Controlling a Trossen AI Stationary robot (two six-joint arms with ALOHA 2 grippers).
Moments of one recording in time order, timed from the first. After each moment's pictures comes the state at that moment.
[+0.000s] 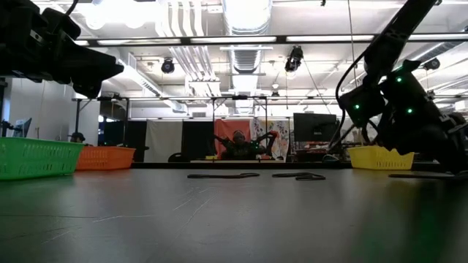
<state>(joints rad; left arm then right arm) 0.02 0.11 0.04 0.07 -0.04 -0.09 -0.49 1.54 0.63 -1.07 -0.01 0.53</state>
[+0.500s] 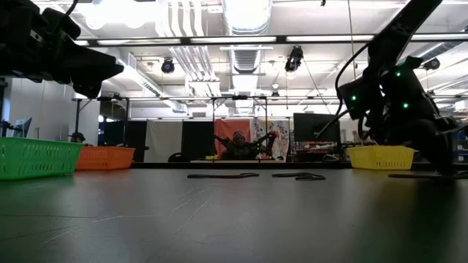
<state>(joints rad) 0.02 0.11 0.04 0.07 -0.04 -0.09 -0.50 1.46 0.63 -1.02 -0.04 0.46</state>
